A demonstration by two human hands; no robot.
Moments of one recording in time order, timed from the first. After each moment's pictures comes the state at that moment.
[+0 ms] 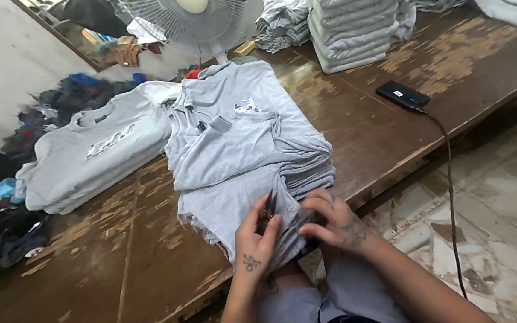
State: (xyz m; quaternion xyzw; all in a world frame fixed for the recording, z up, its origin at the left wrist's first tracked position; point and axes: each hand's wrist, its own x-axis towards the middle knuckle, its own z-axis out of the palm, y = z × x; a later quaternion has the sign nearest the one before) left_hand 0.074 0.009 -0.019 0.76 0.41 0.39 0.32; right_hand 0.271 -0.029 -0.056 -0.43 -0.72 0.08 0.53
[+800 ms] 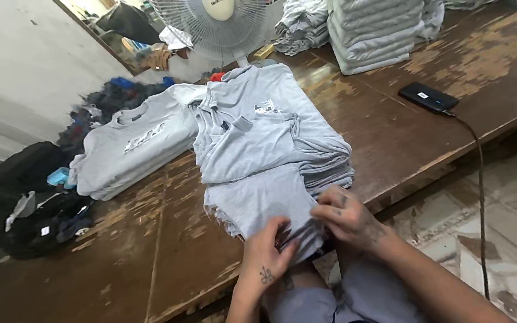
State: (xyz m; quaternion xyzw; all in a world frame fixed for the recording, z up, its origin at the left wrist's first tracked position) left_hand 0.032 -0.002 -0.021 0.87 0.41 0.25 0.15; right_hand 0.267 -0.020 -0.055 -0.41 -0.75 -0.01 0.51
